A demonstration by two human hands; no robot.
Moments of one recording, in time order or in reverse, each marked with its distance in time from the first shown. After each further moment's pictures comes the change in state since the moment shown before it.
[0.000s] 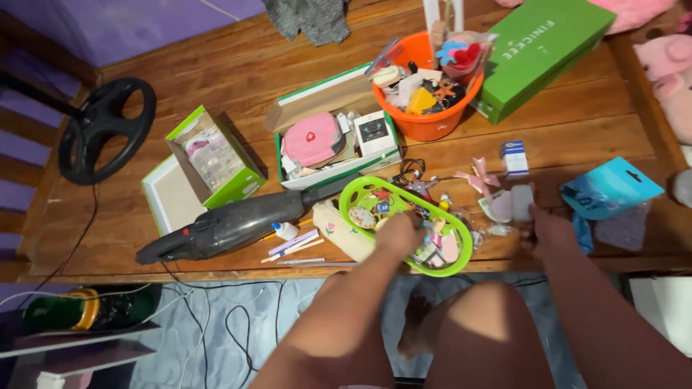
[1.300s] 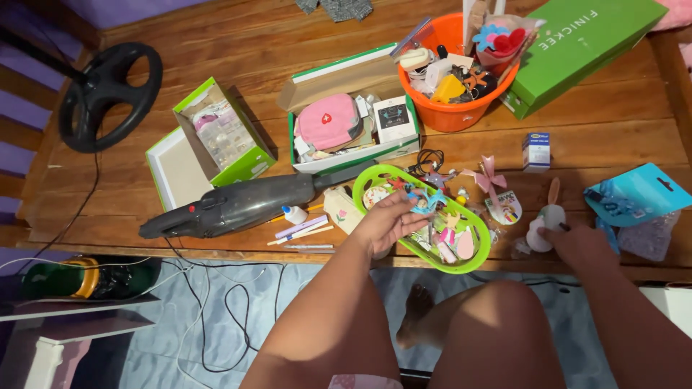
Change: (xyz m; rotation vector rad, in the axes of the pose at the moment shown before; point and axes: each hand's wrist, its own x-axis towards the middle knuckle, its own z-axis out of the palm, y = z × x) left_hand 0.002 -0.067 -0.024 -1.726 -0.391 -0.019; right_hand -0.004 0.000 -0.043 -1.362 0.101 -0.536
